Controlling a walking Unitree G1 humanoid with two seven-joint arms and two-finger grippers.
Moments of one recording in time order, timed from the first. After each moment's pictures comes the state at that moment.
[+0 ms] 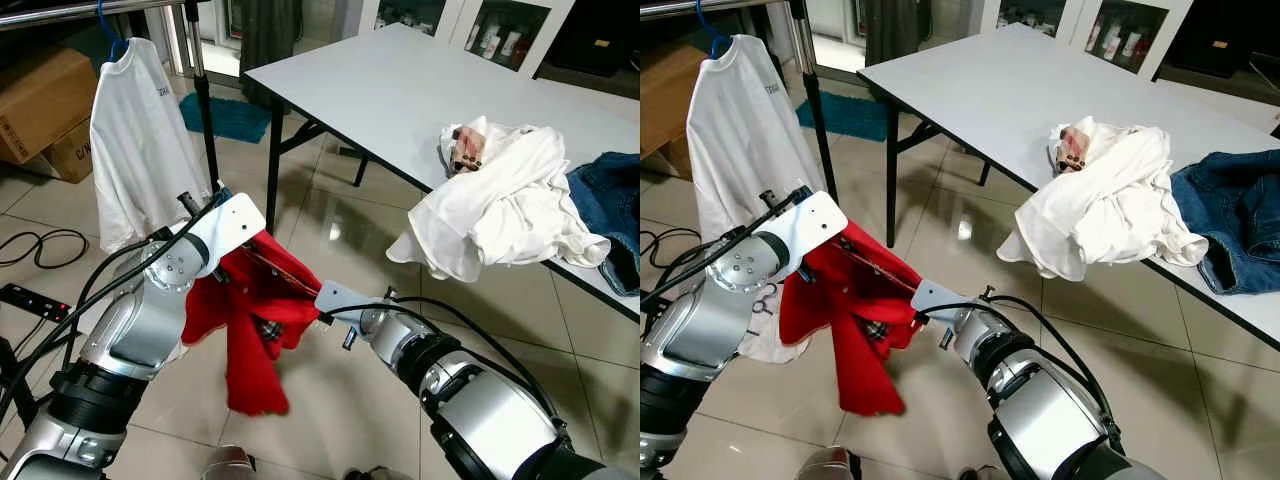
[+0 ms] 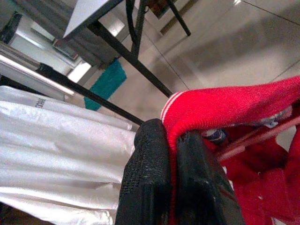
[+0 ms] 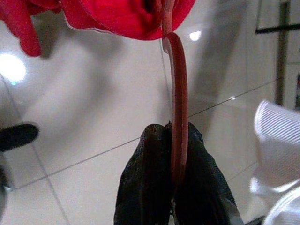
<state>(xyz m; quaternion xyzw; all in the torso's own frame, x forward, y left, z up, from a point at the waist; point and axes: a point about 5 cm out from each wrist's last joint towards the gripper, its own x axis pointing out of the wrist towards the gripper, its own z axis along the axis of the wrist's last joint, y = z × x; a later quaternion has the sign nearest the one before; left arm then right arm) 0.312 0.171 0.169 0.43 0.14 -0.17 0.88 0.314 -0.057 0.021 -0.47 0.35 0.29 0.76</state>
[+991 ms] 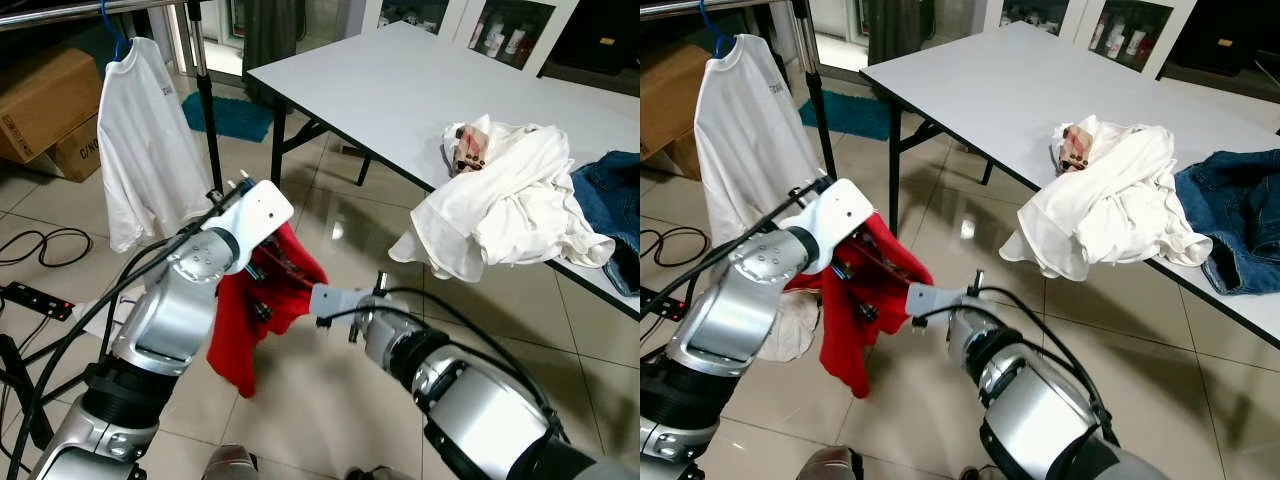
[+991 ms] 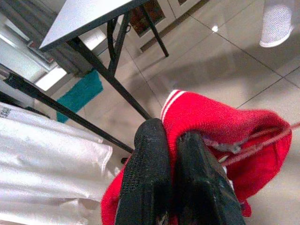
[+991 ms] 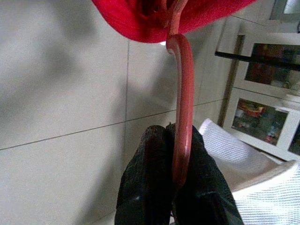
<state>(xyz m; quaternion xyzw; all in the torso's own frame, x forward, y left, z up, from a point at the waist) 0.311 0.133 0.176 0.36 0.14 -0.22 0.90 0.323 -0.047 0.035 -0.59 0.28 0.28 0.71</state>
